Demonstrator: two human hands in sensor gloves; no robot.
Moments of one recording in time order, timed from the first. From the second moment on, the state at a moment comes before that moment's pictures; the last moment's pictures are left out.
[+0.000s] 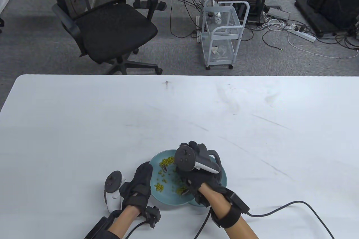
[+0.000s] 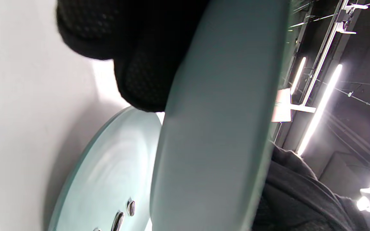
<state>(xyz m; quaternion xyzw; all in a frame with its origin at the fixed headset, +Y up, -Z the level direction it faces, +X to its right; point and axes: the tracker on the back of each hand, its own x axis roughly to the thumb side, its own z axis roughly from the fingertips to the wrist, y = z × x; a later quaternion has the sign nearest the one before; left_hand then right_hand) -0.187 -0.818 -0.249 -0.16 0.01 0.73 0.67 0.026 -0.709 -0.302 0.23 0.13 0.95 0.16</state>
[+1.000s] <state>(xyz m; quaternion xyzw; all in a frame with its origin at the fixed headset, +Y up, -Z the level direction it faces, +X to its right) -0.193 -0.814 -0.251 -0.15 0.01 0.73 0.67 0.110 -0.757 -0.310 0.13 0.12 0.96 0.21</state>
